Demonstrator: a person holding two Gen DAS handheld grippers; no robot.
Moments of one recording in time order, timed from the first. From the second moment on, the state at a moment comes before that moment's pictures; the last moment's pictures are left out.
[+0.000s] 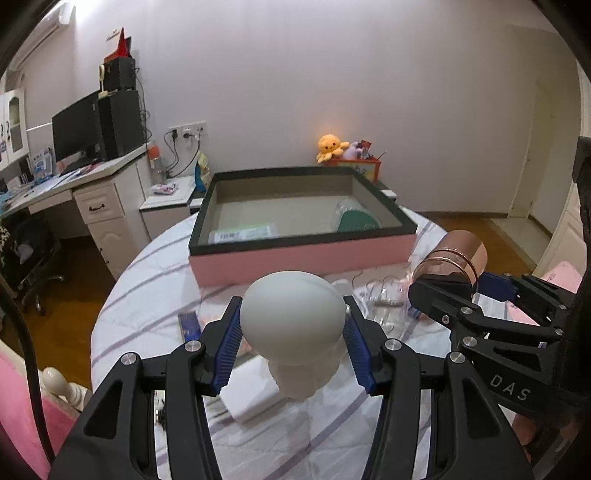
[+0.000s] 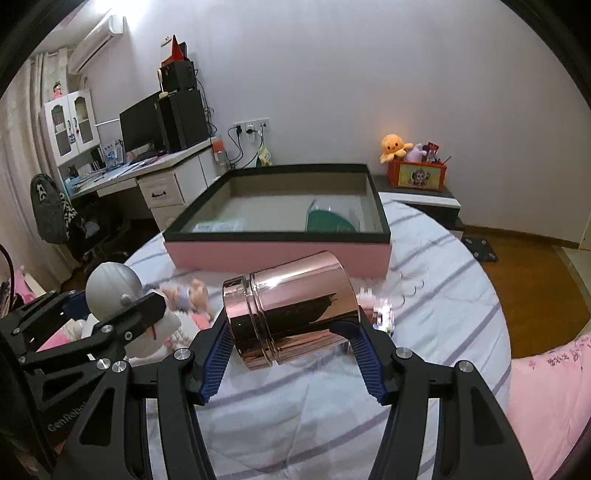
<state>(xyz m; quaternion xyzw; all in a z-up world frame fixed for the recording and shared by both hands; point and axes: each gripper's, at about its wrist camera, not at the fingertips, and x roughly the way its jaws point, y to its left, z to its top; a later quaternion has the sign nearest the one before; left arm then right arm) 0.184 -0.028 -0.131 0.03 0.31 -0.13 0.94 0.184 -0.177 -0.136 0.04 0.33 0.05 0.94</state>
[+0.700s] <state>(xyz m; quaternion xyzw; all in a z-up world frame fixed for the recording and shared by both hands) 0.407 -0.049 -0.101 0.09 0.36 -0.13 0.92 0.375 -0.198 -0.108 0.07 0.38 0.05 0.92</state>
